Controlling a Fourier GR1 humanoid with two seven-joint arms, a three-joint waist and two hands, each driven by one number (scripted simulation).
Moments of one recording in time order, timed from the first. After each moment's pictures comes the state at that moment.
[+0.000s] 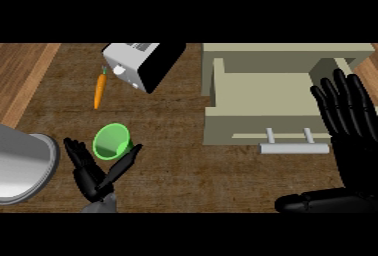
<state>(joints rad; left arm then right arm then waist) -0.06 0.00 -0.06 -1.10 0.58 0.76 -0.84 -0.08 -0.07 -0.01 -2.09 -0.12 0.10 0.16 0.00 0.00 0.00</state>
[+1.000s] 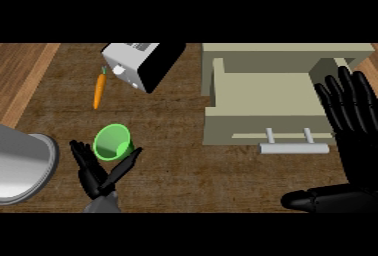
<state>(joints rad) -0.16 0.01 0.01 -0.81 0.69 0.57 -1.00 -0.10 -0.08 -0.05 -2.07 -0.15 0.13 0.16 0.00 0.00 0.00</state>
